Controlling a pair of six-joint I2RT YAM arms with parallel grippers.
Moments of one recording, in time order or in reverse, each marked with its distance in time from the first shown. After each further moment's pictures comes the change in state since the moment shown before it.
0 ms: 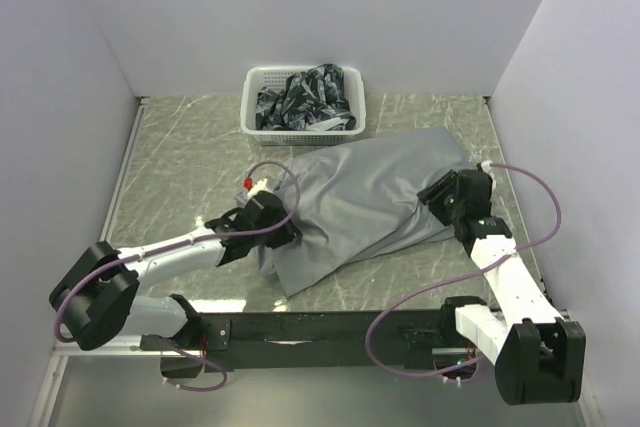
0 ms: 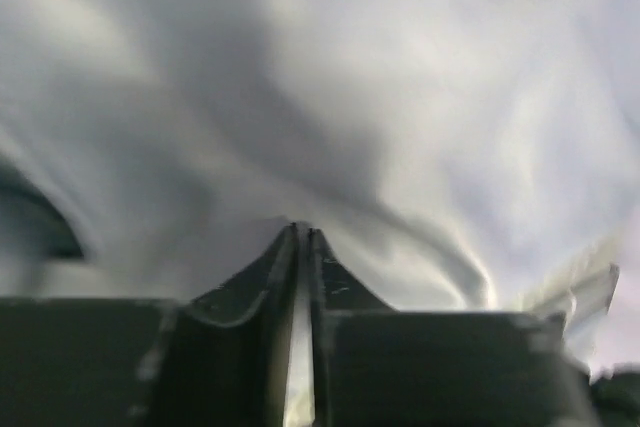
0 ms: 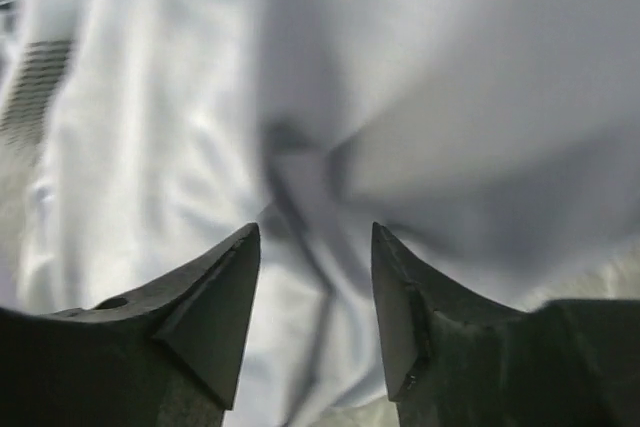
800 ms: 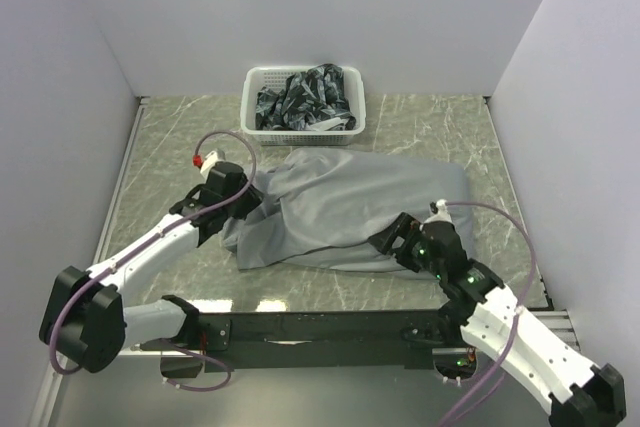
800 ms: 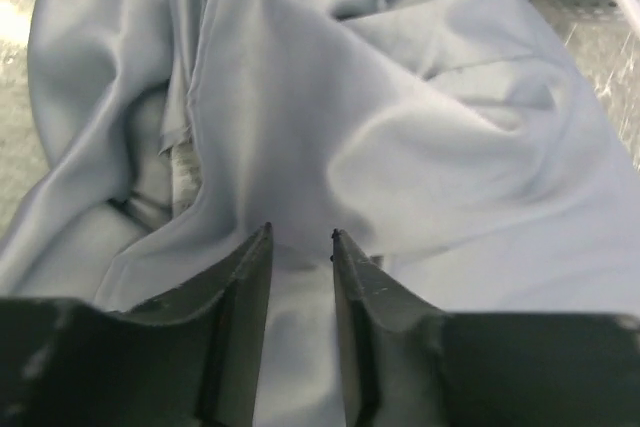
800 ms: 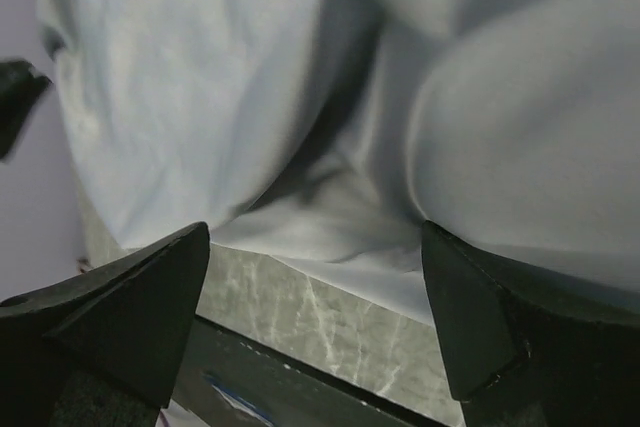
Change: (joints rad) left arm 0.275 -0.098 0.115 -0.161 -0.090 0.034; right arm 0.536 -0.370 -0.220 -0.069 0.012 0.142
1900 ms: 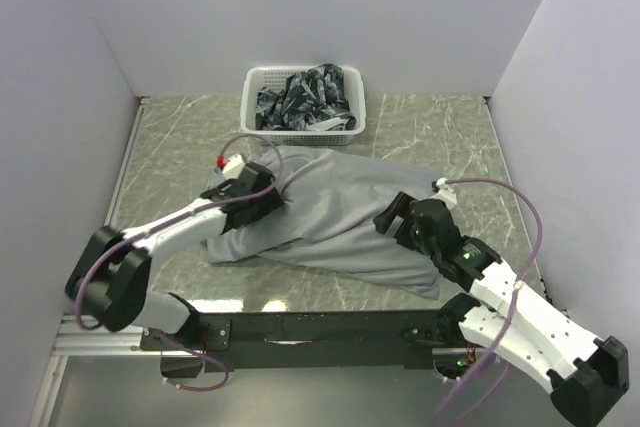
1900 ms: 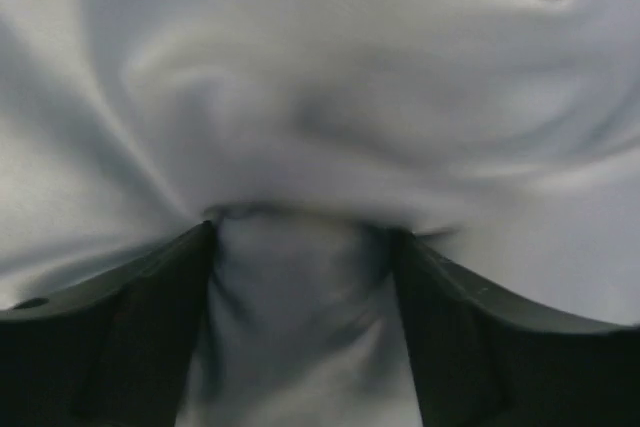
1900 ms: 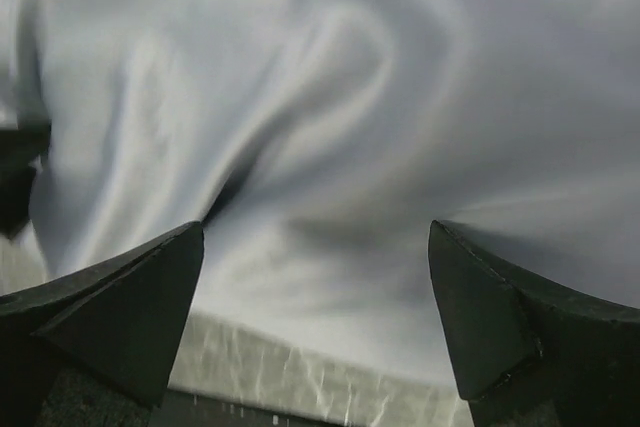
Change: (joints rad) left arm -0.074 0.159 0.090 -0.111 -0.122 -0.009; right arm 0.109 0.158 0.220 -0.142 0.263 -0.031
